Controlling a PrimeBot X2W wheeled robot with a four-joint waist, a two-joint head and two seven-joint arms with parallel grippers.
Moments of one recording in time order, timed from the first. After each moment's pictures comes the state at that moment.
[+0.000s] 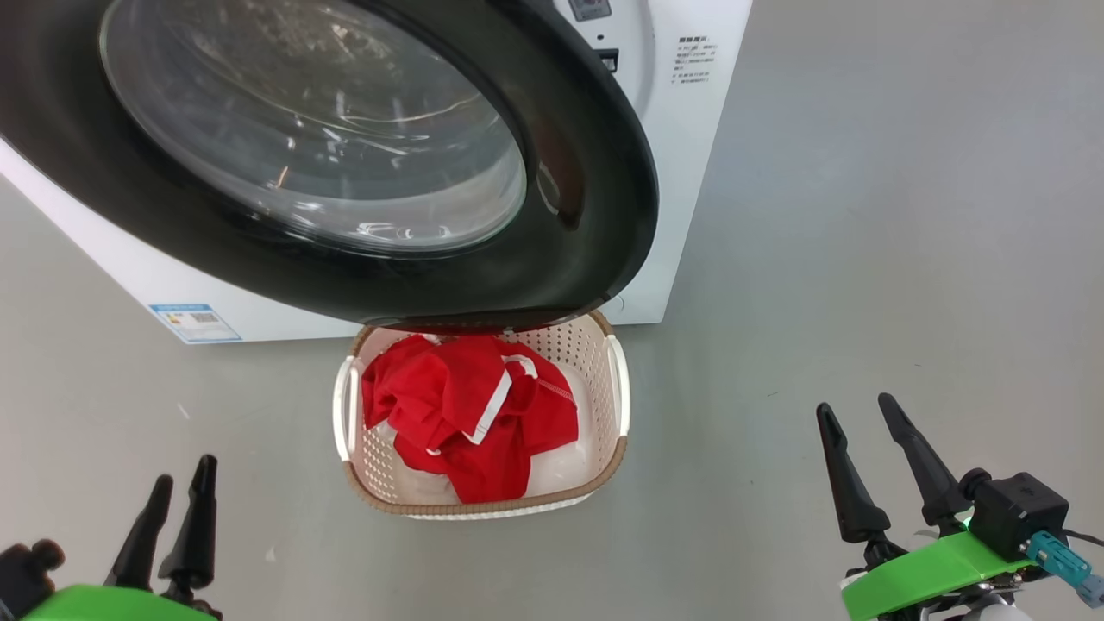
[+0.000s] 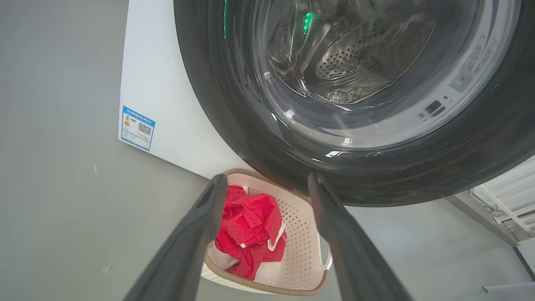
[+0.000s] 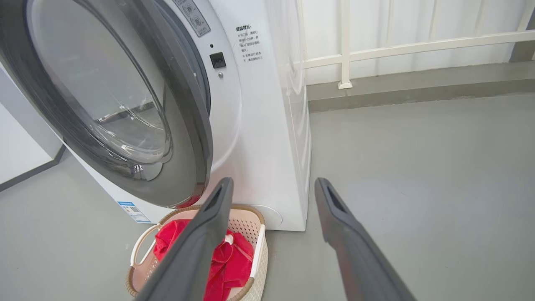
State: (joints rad) left arm -0.15 0.38 -0.17 0.38 -1.06 -0.12 -0.25; right arm -0.02 -0.08 0.05 0.19 0.37 0.13 -0.26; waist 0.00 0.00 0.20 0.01
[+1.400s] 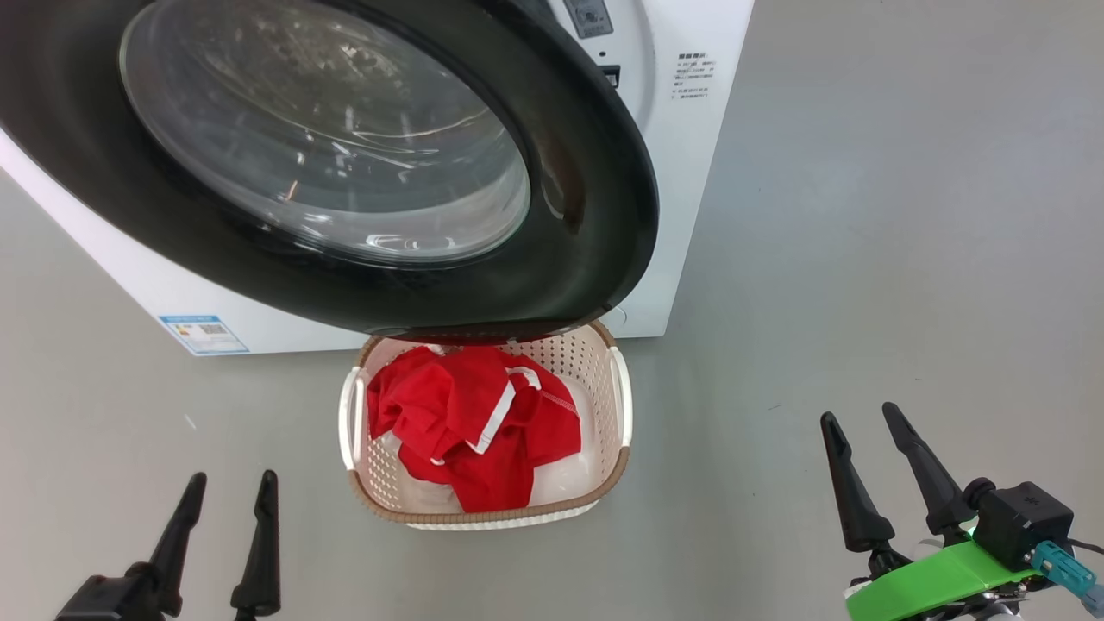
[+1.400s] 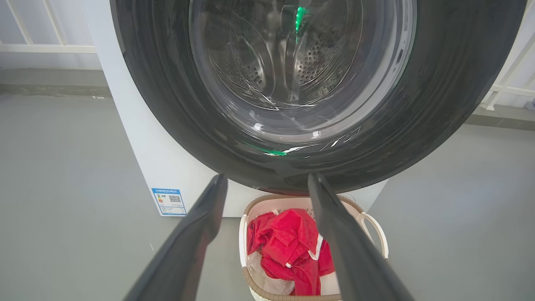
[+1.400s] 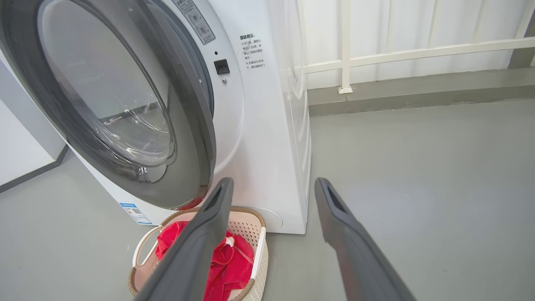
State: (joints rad) left arm -0.01 0.12 0.07 0.20 -0.27 -0.13 -0.25; right arm 0.00 -0.08 0.05 0.18 0.37 0.13 -0.26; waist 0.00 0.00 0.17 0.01
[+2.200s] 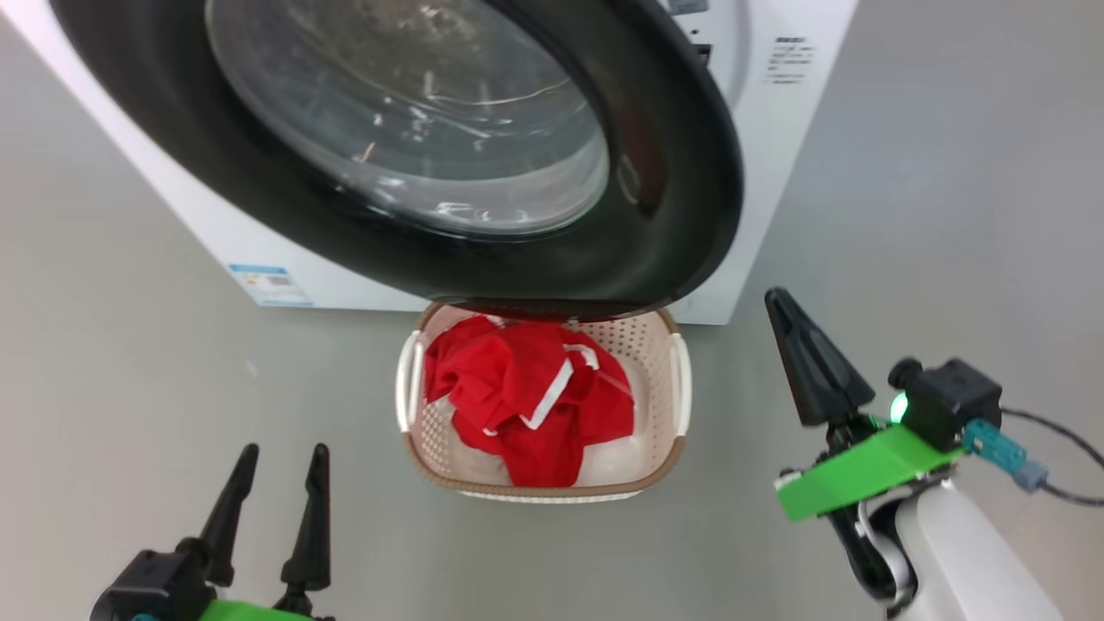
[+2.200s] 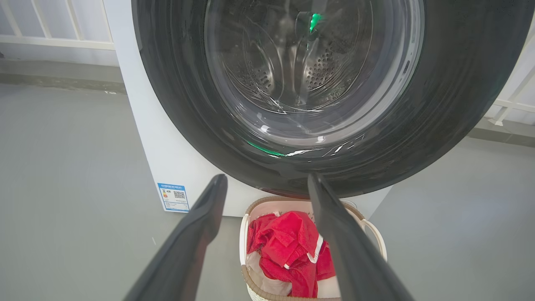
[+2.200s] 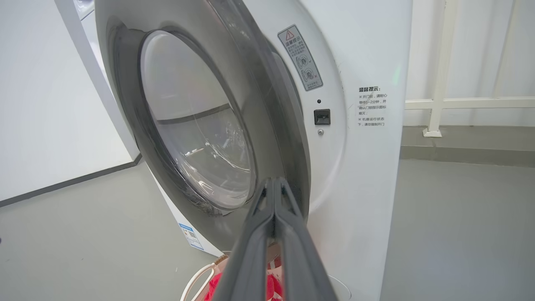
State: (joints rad) left arm -0.05 0.07 0.02 0.18 -0.26 -0.13 -0.25; right arm -0.24 -0.09 0.19 0.22 0.37 0.13 -0.26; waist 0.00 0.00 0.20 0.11
